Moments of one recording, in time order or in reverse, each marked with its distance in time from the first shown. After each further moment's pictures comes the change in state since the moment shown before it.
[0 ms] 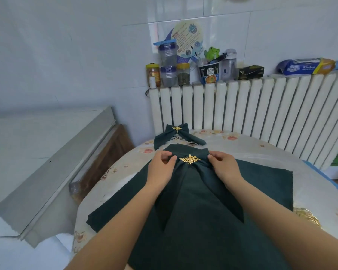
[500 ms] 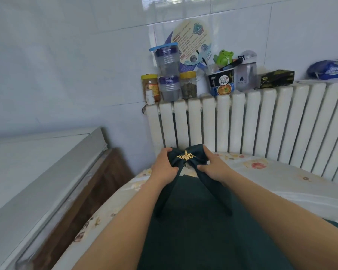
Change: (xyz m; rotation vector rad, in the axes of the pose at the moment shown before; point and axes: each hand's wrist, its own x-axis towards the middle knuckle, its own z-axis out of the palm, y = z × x) left_hand 0.212 -0.016 0.038 0.265 -0.134 0.118; right_hand 0.207 -0.009 0.072 -0.162 -0.332 -0.113
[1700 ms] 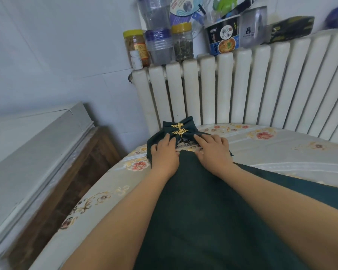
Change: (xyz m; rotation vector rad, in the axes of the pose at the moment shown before) left_hand 0.039 -0.057 0.064 0.653 -0.005 0.127; right_hand 0.042 0.067 0.048 -0.798 0.277 -0.171
